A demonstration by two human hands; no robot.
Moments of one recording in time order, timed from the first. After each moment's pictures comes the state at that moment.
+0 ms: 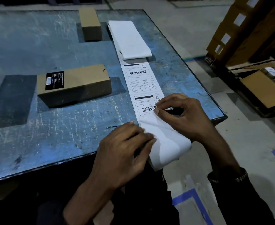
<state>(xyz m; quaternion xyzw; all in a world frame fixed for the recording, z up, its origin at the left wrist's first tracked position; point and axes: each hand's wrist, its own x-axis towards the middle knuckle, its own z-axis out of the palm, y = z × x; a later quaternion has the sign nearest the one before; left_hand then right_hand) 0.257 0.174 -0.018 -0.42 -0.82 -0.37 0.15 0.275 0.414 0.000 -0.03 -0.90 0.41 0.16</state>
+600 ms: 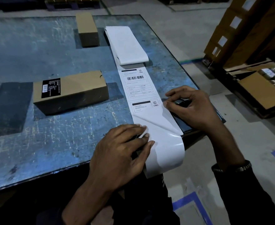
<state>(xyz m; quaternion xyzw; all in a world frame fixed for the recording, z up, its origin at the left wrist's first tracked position) 0.246 0.181 -0.021 -0.42 -0.82 -0.35 0.18 0.258 0.448 0.013 -0.07 -0.89 0.40 0.20</state>
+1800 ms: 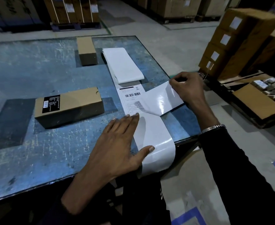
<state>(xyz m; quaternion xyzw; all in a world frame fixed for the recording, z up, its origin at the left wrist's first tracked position) 0.215 0.200 0.000 -0.41 -0.89 -0.20 0.03 0.172 0.519 0.030 -0.21 -0.86 0.35 0.31</state>
